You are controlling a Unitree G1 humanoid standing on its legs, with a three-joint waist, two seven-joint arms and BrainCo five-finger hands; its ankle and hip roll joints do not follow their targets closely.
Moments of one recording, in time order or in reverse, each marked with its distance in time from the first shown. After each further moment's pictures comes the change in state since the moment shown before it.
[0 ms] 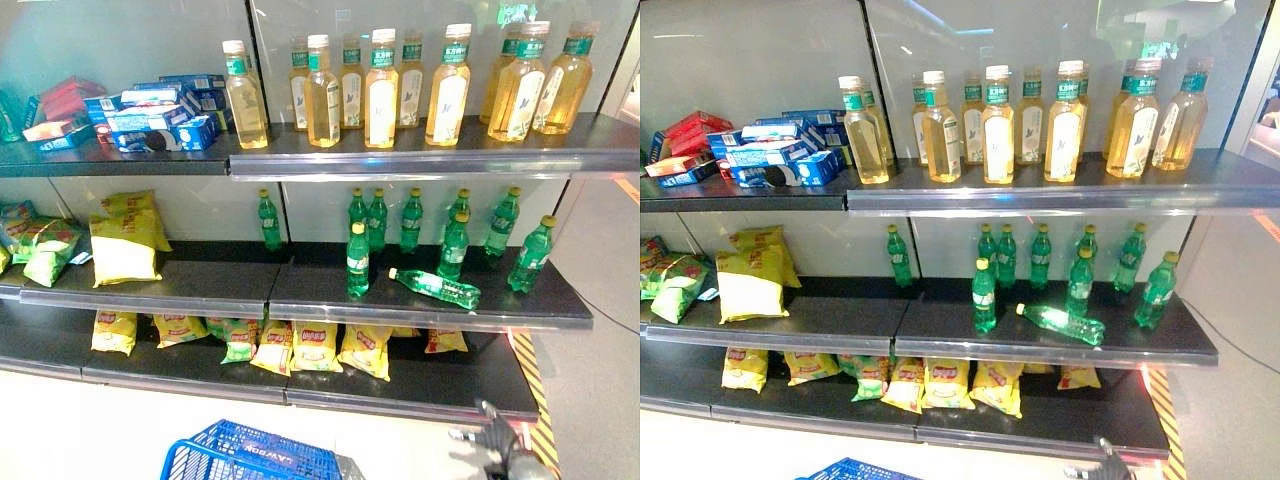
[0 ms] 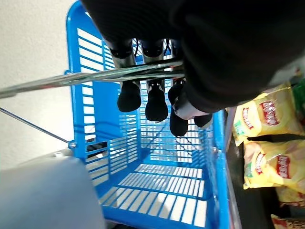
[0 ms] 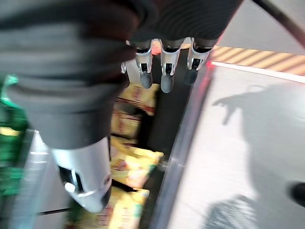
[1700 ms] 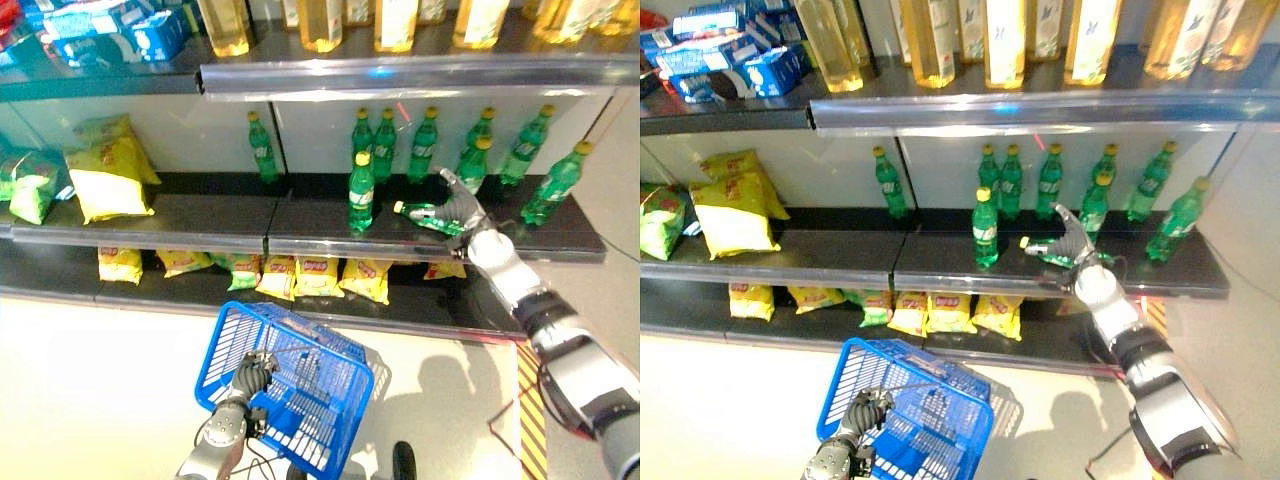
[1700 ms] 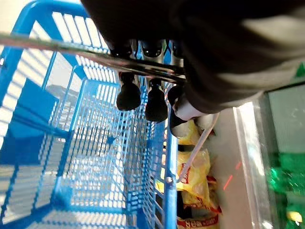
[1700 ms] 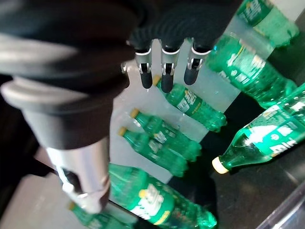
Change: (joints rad) left arm -0.146 0.119 -0.102 -0.551 -0.251 -0.011 0.099; right arm -0.908 -0.186 0.243 0.071 -0.004 0.017 -0.074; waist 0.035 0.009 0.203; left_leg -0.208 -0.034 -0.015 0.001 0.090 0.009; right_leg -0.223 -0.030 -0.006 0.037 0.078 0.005
